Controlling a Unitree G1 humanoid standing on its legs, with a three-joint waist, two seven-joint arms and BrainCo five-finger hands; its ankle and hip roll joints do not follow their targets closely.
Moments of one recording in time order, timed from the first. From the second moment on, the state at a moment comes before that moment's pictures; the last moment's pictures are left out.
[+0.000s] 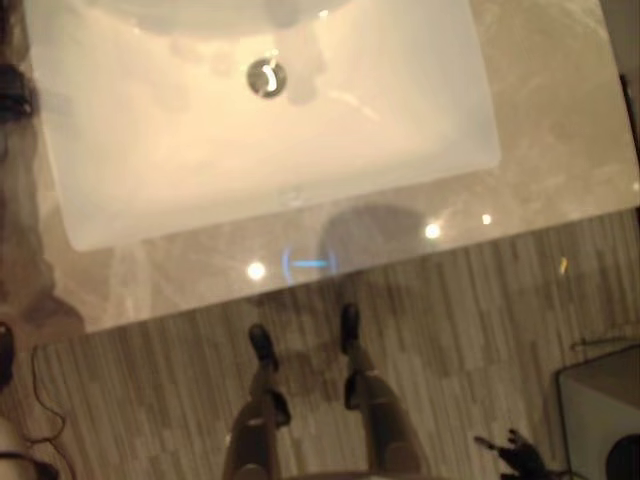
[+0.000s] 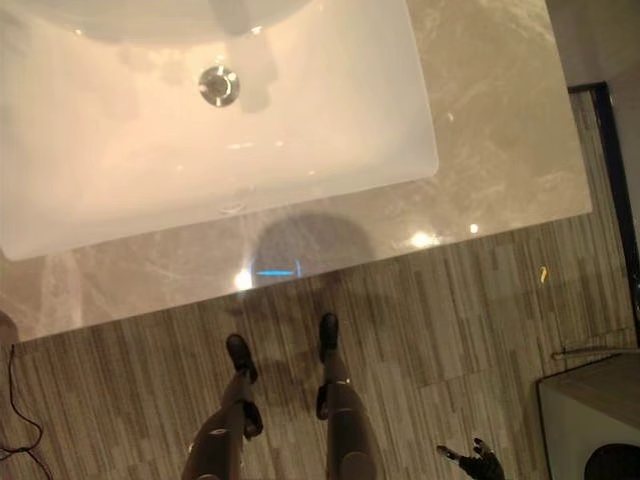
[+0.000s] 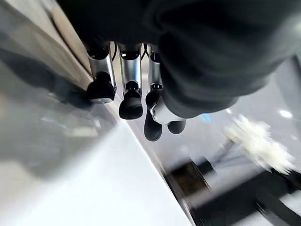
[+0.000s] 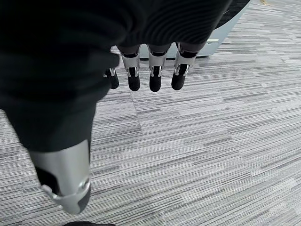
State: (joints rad) left arm -0.90 1.18 -0.28 0.52 -0.57 -0.32 0.17; right arm 0.12 -0.43 0.05 1.11 0.28 -0.16 -0.08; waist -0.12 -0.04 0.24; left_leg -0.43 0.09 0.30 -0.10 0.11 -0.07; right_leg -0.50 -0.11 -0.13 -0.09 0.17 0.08
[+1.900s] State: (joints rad) left arm -1.31 1.13 -0.48 1.02 -0.57 -0.27 0.24; right arm 0.14 -0.43 0.05 1.19 0.41 -0.13 0.05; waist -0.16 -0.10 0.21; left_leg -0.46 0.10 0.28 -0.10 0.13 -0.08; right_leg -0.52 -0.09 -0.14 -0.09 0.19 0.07
